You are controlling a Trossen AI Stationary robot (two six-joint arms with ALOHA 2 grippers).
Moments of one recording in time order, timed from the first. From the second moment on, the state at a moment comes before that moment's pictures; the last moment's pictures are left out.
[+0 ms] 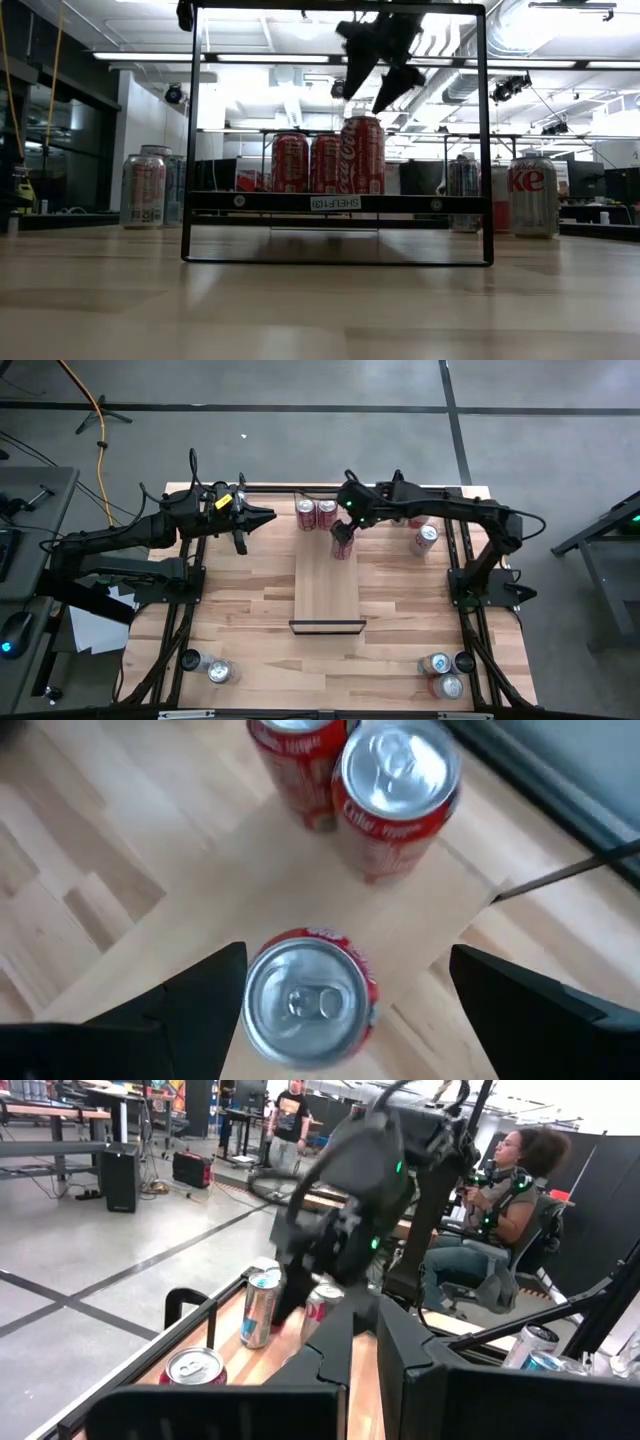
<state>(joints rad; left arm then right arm) 0.22 0.81 0.81 -0.03 -0.05 -0.21 -0.24 1.70 1.62 -0.94 0.15 0.47</state>
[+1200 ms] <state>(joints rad) 0.22 0.81 0.81 -0.04 -0.10 -0.18 -0.03 1.52 0.92 -0.15 0.29 0.92</state>
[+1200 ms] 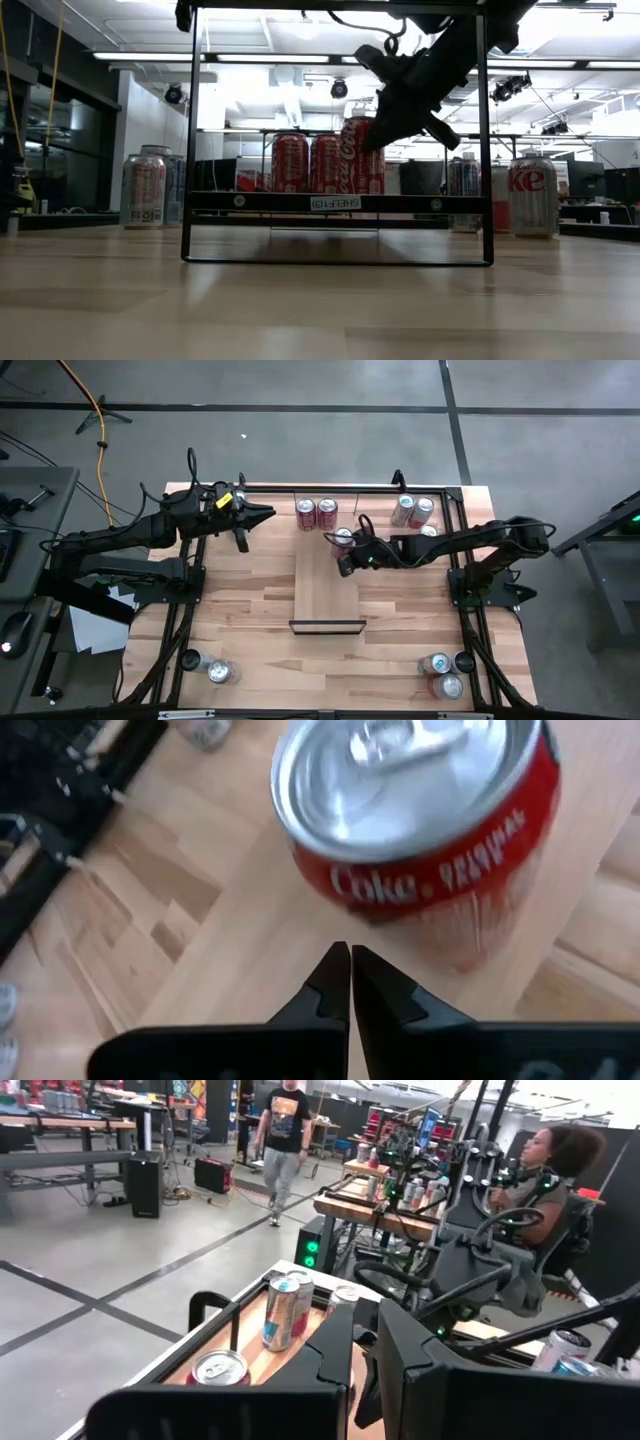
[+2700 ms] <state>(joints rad) 0.22 0.81 0.81 -0.03 -0.10 -0.18 -0.17 1.65 0.92 0.15 0.46 1.12</state>
